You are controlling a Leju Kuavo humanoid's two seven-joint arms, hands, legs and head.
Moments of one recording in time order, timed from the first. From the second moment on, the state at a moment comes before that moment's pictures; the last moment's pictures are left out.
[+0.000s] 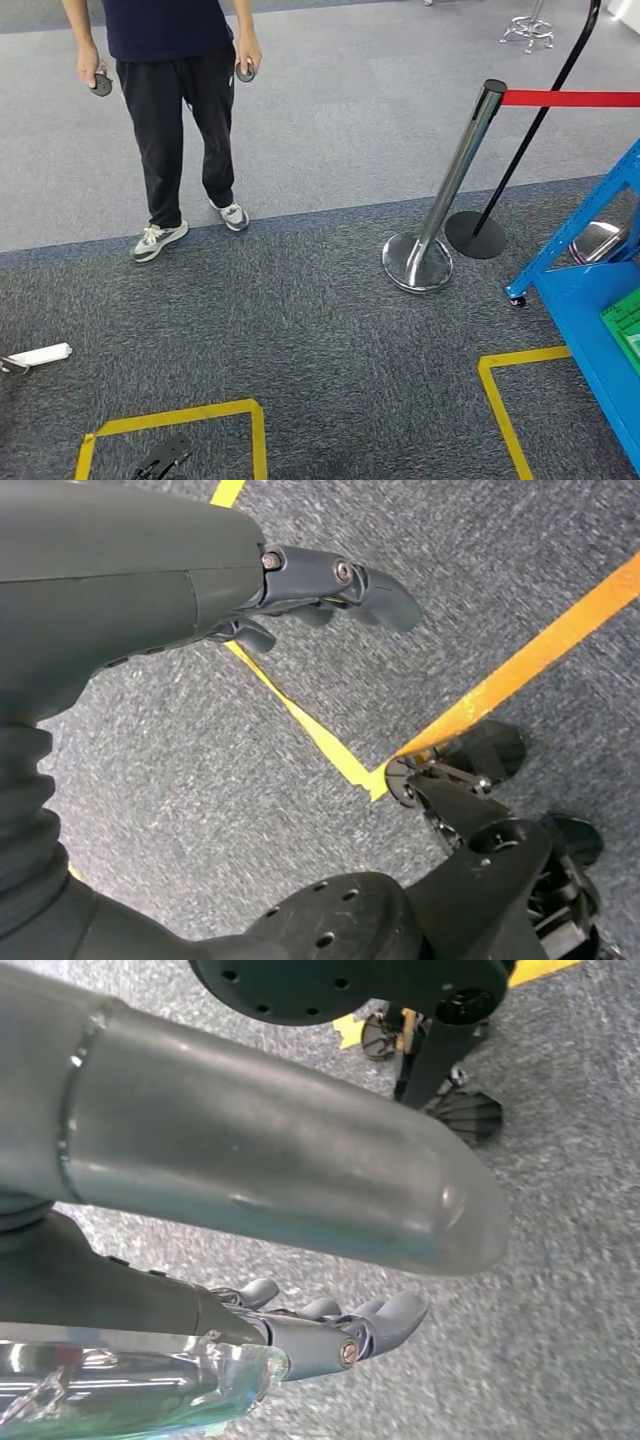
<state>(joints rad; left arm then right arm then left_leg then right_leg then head) -0.05 0.36 -1.15 -0.55 0.88 0.09 -0.04 0.05 -0.51 1.15 -1.00 -1.11 -0.50 -0.06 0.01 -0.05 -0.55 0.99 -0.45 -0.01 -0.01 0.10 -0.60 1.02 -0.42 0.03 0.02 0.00</state>
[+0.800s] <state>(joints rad) -0.07 0.36 -1.15 -0.55 0.88 0.10 -0.04 0.04 -0.52 1.15 -1.01 -1.10 -0.49 -0.06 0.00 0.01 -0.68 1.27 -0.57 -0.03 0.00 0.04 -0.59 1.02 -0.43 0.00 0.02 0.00</state>
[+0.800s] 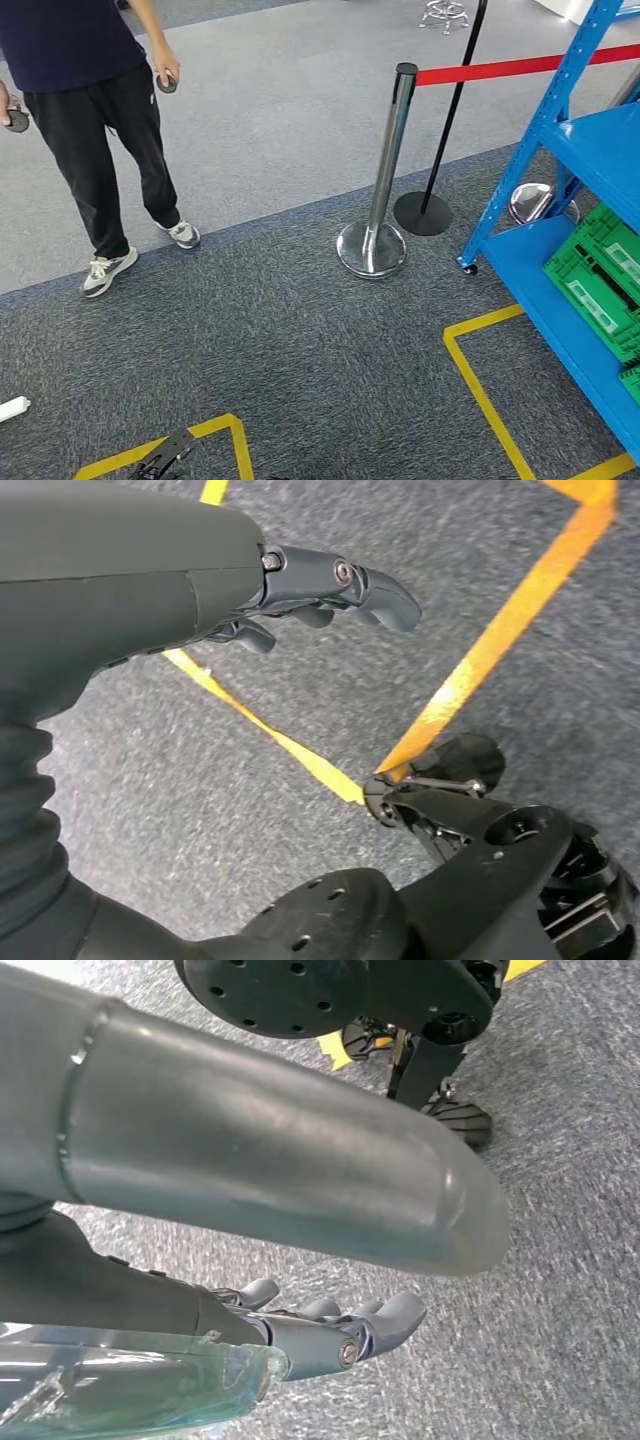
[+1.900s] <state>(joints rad) -0.07 0.35 -1.11 -0.52 0.85 0.05 0.01 0.03 -0.49 1.04 -0.98 -0.98 -0.42 0.02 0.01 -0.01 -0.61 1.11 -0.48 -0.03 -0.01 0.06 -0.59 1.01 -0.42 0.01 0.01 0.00</state>
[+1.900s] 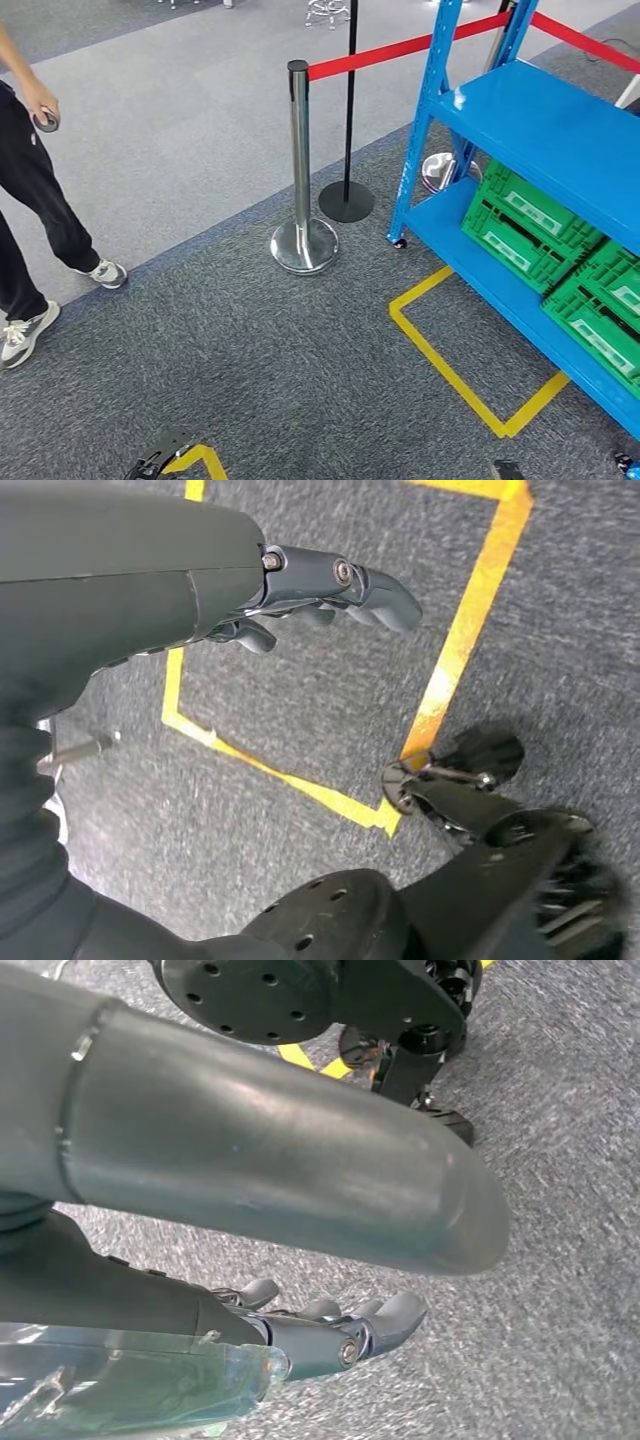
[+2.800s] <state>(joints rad) -0.09 0.34 -1.11 -0.49 0.85 0.05 0.00 0.03 -0.47 1.02 -0.95 -0.95 -0.39 0.03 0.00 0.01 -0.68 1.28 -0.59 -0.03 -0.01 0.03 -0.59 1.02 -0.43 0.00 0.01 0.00</state>
